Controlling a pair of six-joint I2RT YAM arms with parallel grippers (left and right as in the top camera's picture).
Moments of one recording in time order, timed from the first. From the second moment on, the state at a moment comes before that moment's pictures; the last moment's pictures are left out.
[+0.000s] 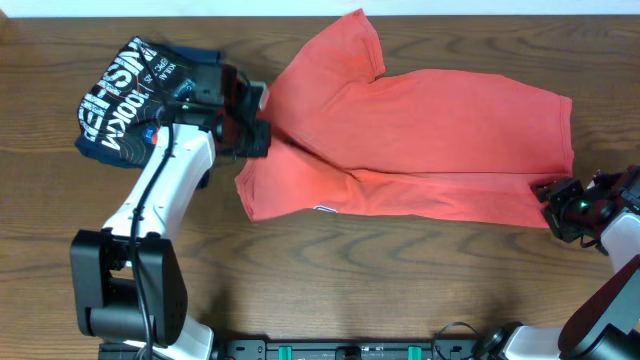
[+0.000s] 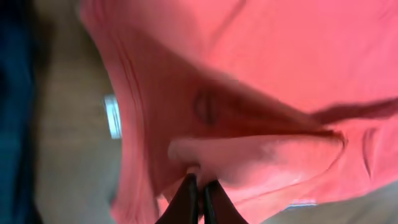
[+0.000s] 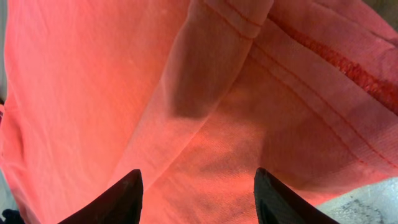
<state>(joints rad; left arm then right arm) -0.13 1.72 1.30 -0.72 0.28 0.01 -0.65 1.56 0.77 -0.41 -0.47 0.48</state>
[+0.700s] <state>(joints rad) -0.13 1.74 1.31 -0.44 0.28 0.19 -0.65 1.56 0.77 -0.40 -0.43 0.48</state>
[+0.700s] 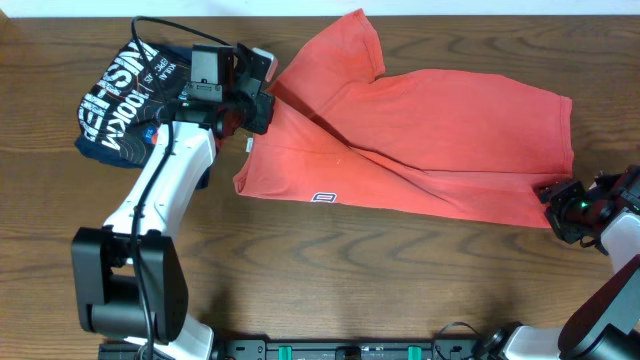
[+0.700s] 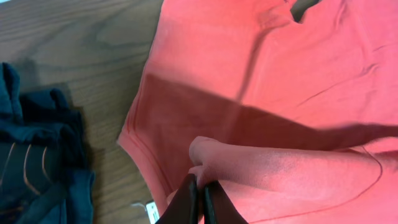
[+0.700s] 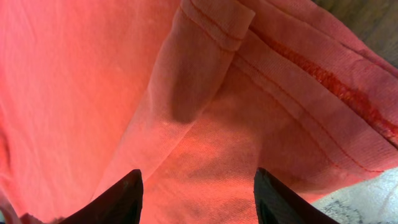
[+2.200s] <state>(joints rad) -0.05 1.81 1.08 -0.73 0.08 0.01 -0.65 1.56 0.77 -0.48 -0.25 0.44</state>
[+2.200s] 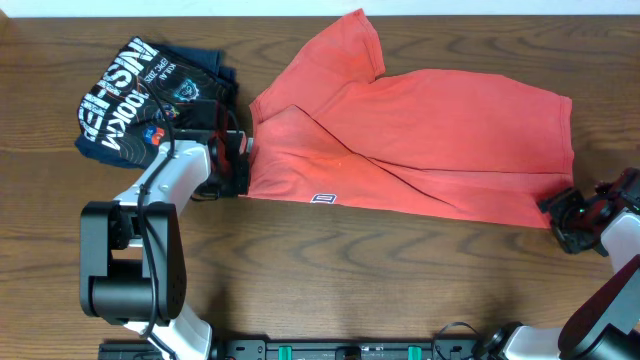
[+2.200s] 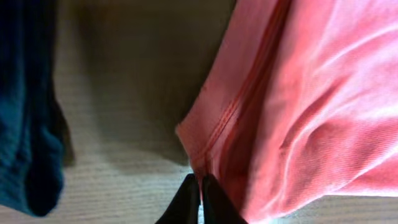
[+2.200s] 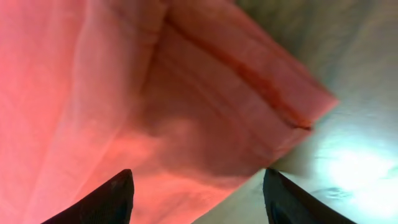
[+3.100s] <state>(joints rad) 0.03 1.72 1.07 -0.78 0.28 0.00 -0.65 1.56 0.77 -0.48 -0.19 0.44</state>
